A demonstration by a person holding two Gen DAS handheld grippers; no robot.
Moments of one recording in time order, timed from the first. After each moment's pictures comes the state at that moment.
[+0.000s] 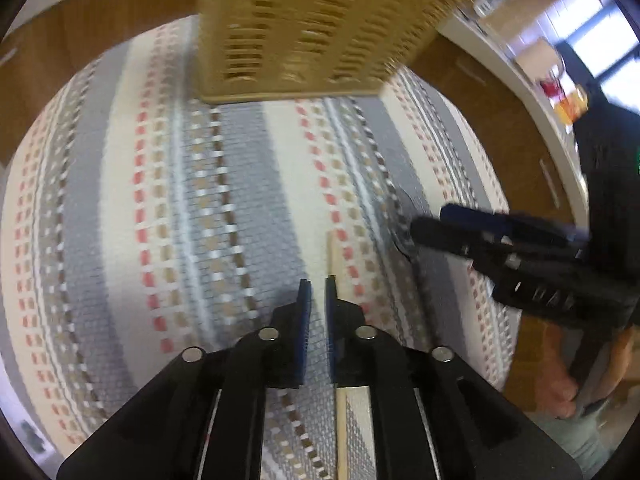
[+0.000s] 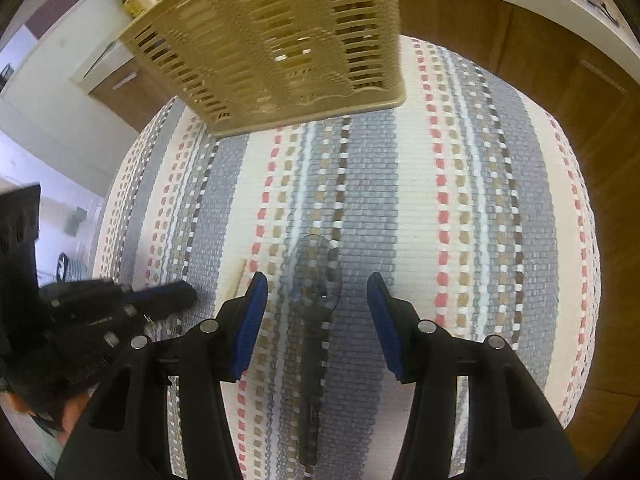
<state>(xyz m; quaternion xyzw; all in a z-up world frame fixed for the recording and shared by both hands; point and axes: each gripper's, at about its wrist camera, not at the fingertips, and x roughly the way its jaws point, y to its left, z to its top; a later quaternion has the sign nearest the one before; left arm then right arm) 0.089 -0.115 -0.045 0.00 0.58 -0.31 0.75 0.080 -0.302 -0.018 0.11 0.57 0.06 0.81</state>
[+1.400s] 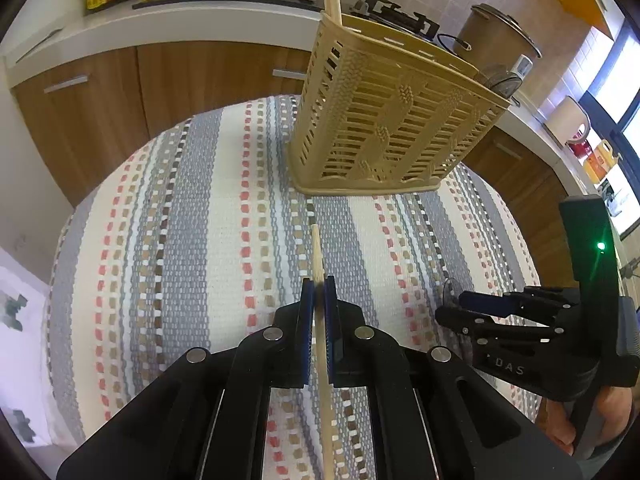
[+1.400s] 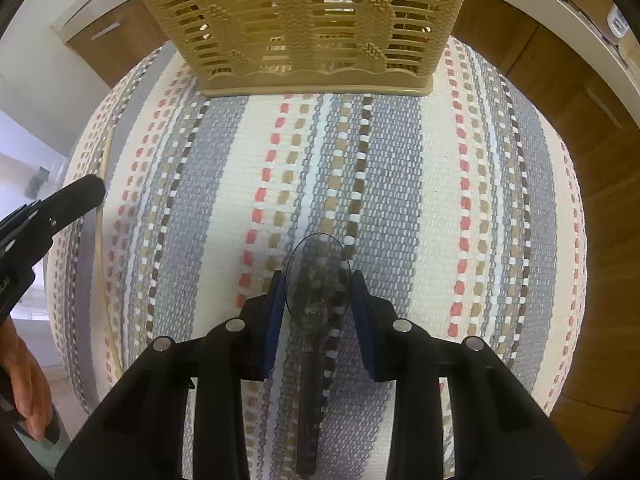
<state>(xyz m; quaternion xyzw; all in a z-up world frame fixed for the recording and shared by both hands) 0.117 -0.054 -0.013 -0.04 0.49 -0.22 0.84 0.100 -0.252 -0.037 0.01 0.61 0.03 0.80</state>
